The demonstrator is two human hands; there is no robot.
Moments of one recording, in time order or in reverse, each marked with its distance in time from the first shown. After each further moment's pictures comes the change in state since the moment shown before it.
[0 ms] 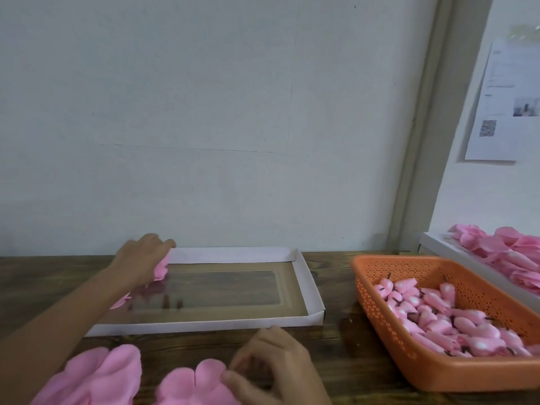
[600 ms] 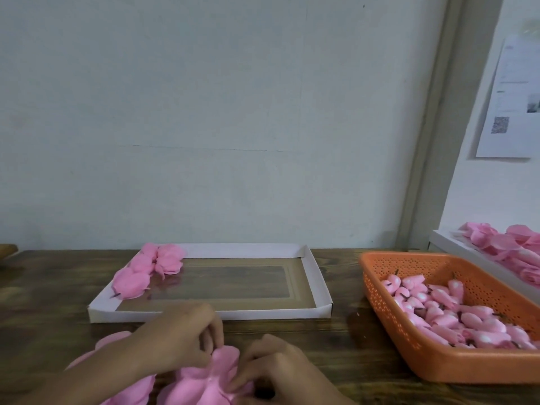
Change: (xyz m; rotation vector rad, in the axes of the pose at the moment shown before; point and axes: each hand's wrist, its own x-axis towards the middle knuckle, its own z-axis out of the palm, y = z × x) left_hand -0.142 0.083 -0.053 -0.637 -0.261 0.299; right_hand 0.002 -0.005 -0.008 -0.087 -0.401 -0.216
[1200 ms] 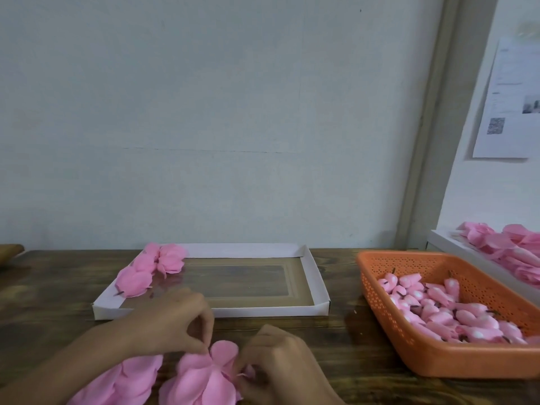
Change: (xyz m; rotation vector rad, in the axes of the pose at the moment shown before) left_hand -0.007 -0.006 -0.021 0.078 -0.010 0.137; right_hand -0.002 -0.008 0.007 -0.124 0.229 -0.037
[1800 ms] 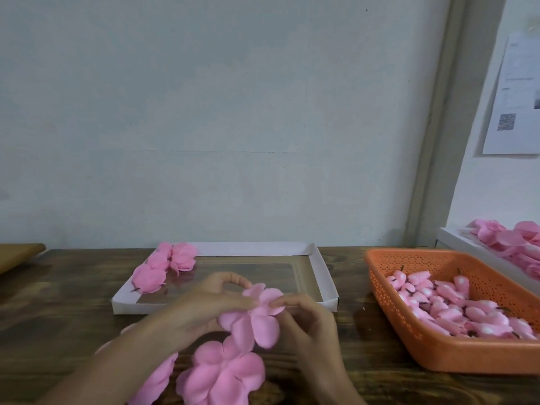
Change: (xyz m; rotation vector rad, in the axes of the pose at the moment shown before) left_hand 0.021 0.030 0.016 -1.272 0.181 -0.334; right_hand 0.004 0.010 0.008 0.777 0.578 0.511
